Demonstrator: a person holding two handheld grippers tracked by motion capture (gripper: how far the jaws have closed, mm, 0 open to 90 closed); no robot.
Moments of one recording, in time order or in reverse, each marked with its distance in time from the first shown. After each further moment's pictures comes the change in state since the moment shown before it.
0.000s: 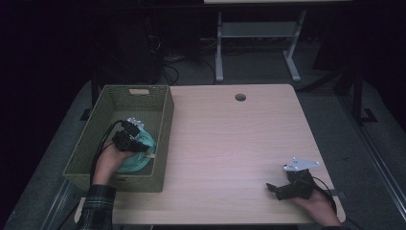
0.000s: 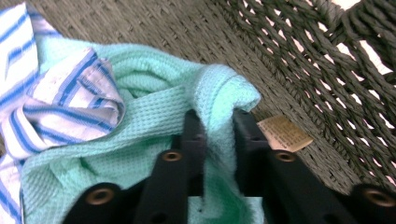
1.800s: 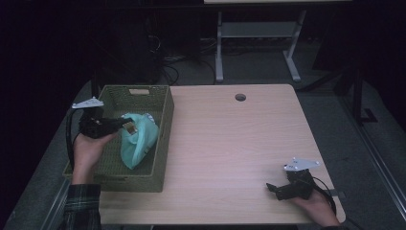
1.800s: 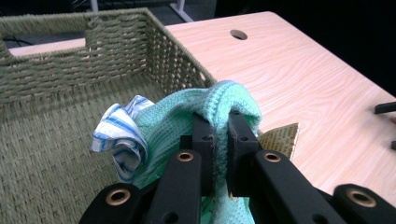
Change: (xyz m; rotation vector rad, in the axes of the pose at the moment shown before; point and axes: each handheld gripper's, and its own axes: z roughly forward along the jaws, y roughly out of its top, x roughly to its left) left arm 0.016 -0.007 -0.106 -0.538 -0.106 -0.113; right arm 0.000 0.000 0.000 0.000 0.000 0.003
